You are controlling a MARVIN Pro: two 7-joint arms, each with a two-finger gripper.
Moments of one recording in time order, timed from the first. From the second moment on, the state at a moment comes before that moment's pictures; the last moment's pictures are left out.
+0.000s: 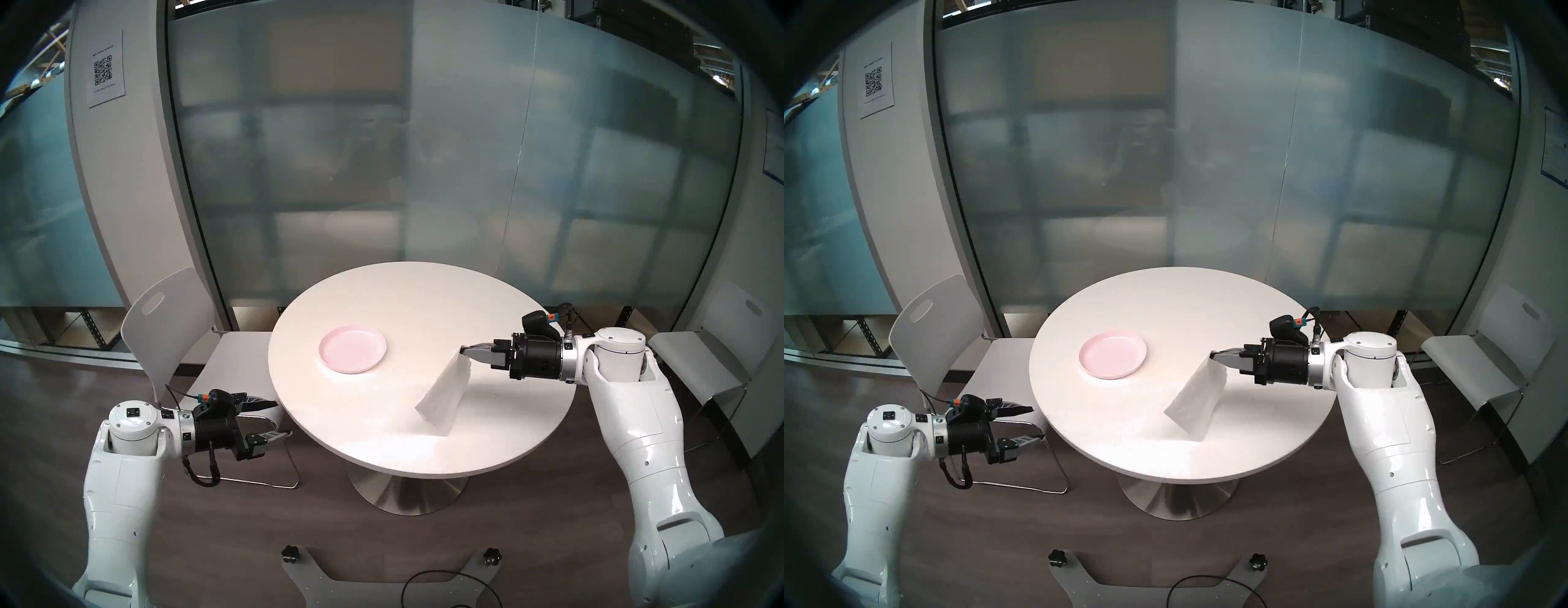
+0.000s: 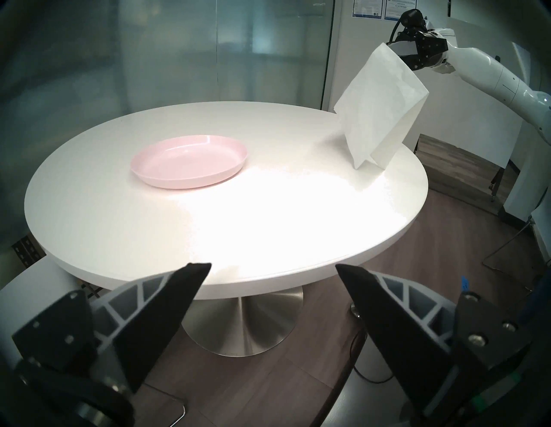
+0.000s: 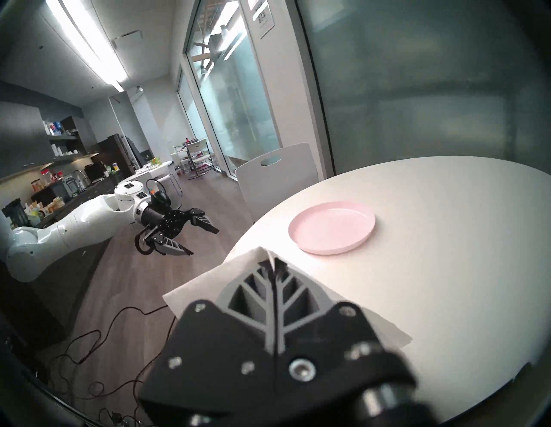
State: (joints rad) left arm 1.59 -1.20 -1.92 -1.40 0.05 0.11 -1.33; right arm -1.28 -1.15 1.62 -1.47 0.24 0.54 1.30
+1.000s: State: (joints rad) left arm 1.59 -1.22 -1.89 -1.43 0.05 0.11 -1.33; right arm -1.52 -0.90 1.82 -1.72 0.39 0.58 1.26
